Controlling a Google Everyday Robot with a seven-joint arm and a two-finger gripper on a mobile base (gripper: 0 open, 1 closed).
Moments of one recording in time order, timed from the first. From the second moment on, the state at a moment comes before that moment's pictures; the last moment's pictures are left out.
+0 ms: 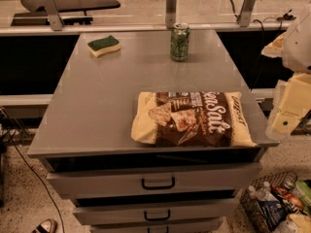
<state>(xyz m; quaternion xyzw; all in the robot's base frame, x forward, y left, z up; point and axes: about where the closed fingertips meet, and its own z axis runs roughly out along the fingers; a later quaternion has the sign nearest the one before) 0.438 -0.217 0.977 -0.60 0.78 -0.04 0.16</state>
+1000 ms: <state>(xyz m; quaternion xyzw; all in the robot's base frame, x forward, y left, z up) 0.513 -0.213 0.944 -0.59 0.78 -0.03 0.20</state>
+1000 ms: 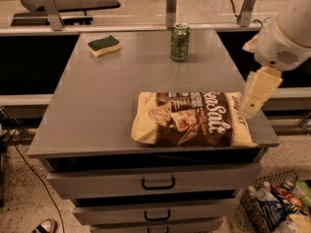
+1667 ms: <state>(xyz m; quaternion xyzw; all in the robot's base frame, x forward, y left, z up) 0.641 -0.211 0.907 -0.56 0.77 -0.02 0.31</state>
